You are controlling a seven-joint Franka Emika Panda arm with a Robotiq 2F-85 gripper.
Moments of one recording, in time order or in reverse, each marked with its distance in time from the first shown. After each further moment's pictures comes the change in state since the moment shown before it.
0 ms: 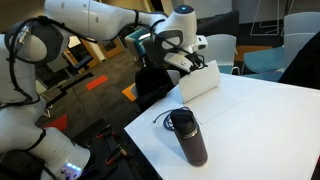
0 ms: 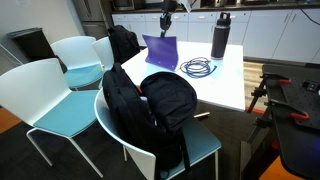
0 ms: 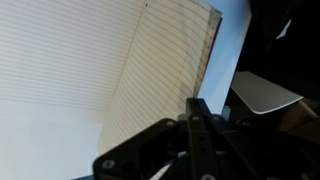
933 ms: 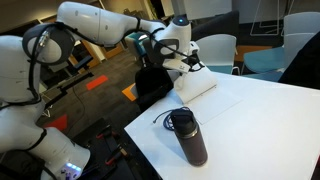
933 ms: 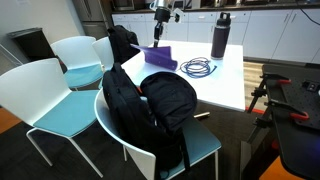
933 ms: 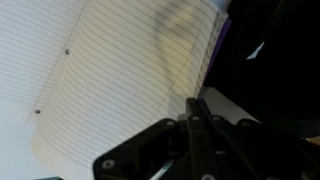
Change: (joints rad) arm 0.051 0.058 0.047 -0.003 0.052 0.022 -0.191
